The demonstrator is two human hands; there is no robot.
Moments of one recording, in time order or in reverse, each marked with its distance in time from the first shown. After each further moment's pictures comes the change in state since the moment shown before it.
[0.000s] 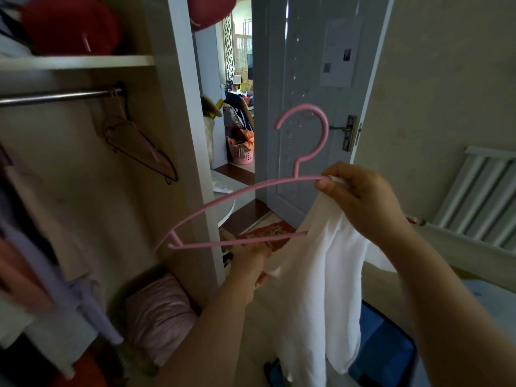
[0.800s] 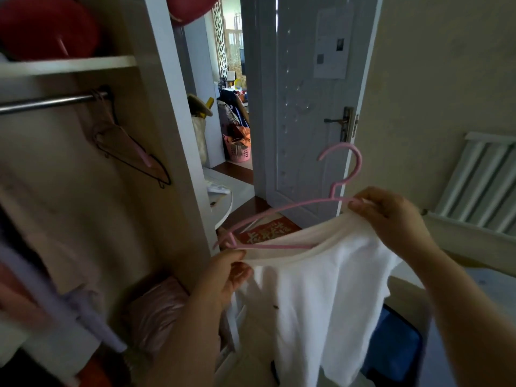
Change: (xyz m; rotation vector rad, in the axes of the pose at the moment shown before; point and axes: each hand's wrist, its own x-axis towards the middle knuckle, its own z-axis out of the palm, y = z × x) left_hand -0.001 0.009 -0.039 -0.349 -0.022 -0.076; right_hand -0.027 0.081 -0.002 -0.078 -0.022 0.243
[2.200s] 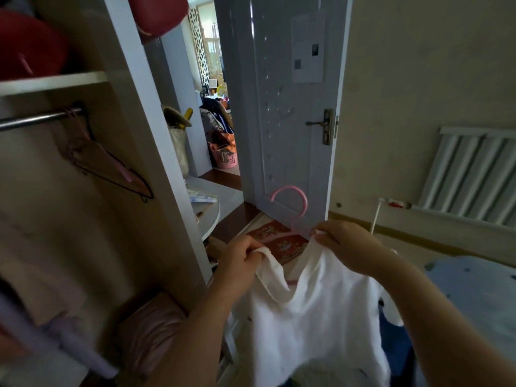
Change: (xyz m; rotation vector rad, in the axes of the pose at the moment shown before) left_hand -0.015 0.011 0.044 1.042 -0.155 0.656; right_hand -0.007 -0.011 0.031 -0.191 -0.424 0.075
